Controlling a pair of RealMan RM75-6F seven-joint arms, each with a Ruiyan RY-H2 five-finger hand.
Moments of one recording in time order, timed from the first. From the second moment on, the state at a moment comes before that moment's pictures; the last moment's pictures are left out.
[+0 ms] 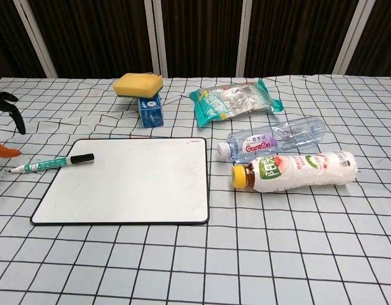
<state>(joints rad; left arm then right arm) -0.51 -1.54 -0.31 -1.48 0.80 1.14 0.58 0.11 -1.16 0.02 -1.57 -1.59 1.47 -0.04</state>
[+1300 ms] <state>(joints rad) -0.58 -1.75 -0.31 -1.29 0.76 1.12 0.49 0.11 -1.15 0.02 -1.59 -1.57 1.46 -0.01</state>
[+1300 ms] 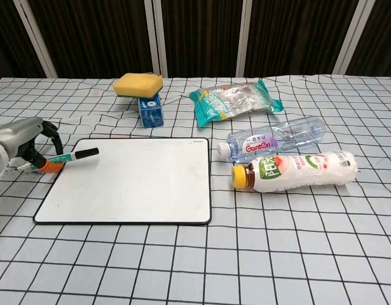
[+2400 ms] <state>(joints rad) -0.59 -1.81 -0.30 -1.33 1.25 1.02 -0.39 0.11 -1.14 0.03 -1.60 -1.55 1.44 0.01</state>
